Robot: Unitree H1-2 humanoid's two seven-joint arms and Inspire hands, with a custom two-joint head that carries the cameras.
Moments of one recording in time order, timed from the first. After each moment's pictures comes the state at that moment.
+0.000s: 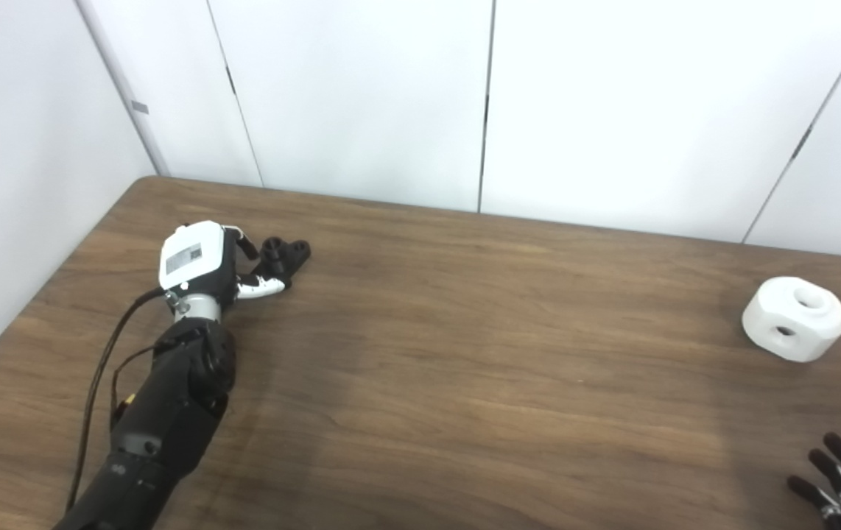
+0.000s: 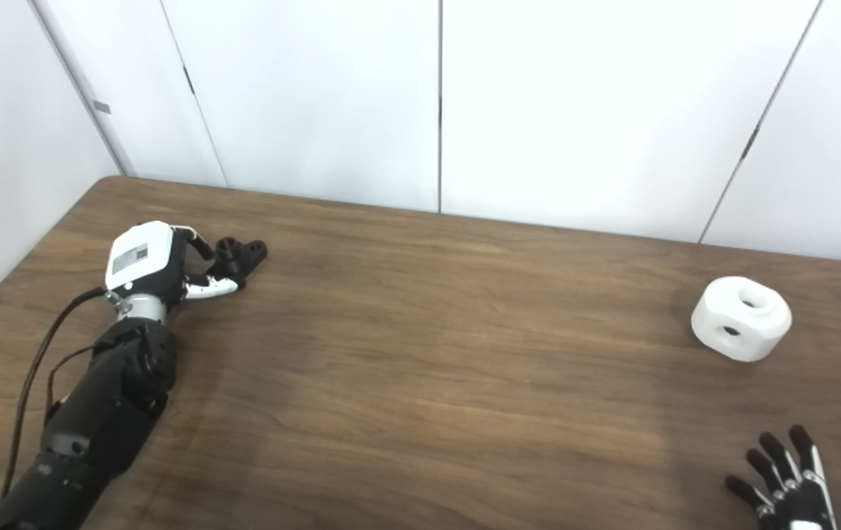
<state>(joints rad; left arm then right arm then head) -0.32 0.47 -0.06 0.24 0.78 0.43 0.13 0.35 -0.17 -0.12 -0.33 0.09 -0.04 0.03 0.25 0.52</state>
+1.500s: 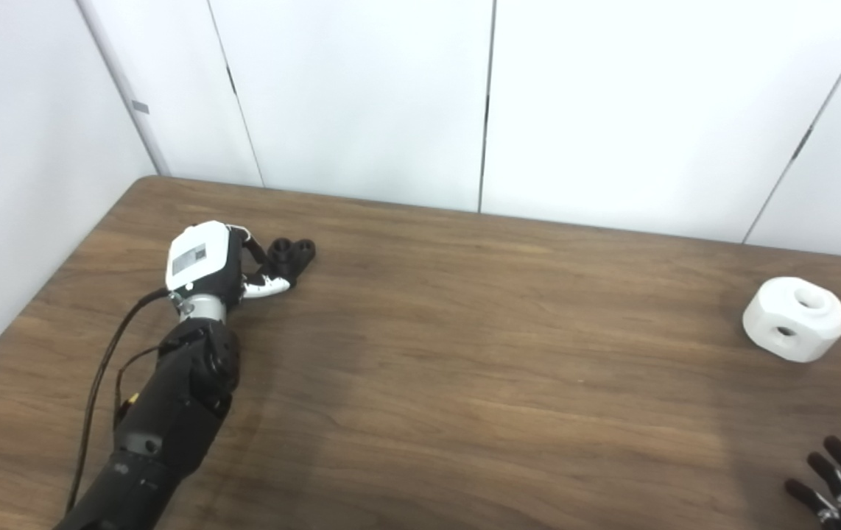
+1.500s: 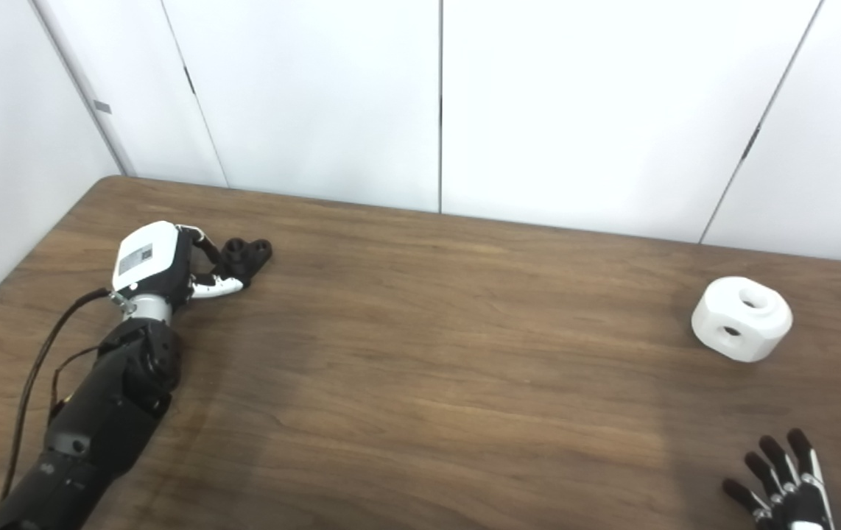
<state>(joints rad) -0.32 0.47 -0.08 0.24 0.72 0.40 0.15 0.36 -0.16 -0.12 -0.37 0.11 -0.01 0.03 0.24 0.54</state>
